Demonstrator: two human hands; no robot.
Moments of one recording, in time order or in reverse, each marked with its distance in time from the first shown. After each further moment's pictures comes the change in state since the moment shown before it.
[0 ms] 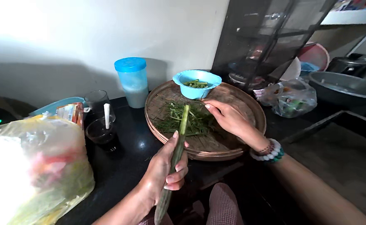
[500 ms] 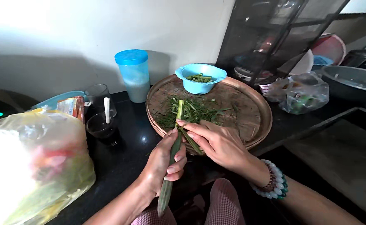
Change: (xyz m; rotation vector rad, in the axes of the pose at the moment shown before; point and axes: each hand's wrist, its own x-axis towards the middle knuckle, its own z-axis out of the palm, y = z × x) left_hand 0.006 0.000 0.002 -0.020 0.114 0.024; right_hand -0.063 -0.067 0.016 0.031 0.080 -0.331
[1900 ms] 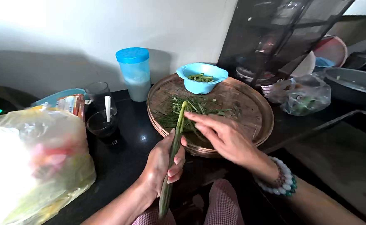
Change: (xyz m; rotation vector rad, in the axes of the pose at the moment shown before) left_hand 0.000 -0.003 -0.006 0.014 0.030 0.030; right_hand 0.007 0.016 -0.009 0.117 -0.009 0.024
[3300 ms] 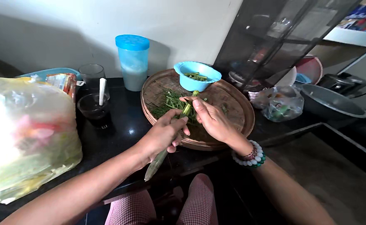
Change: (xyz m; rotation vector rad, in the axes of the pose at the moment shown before) left_hand 0.018 0.022 0.030 0.510 0.047 0.039; right_hand 0.026 0.009 -0.013 0.218 -0.137 0.169
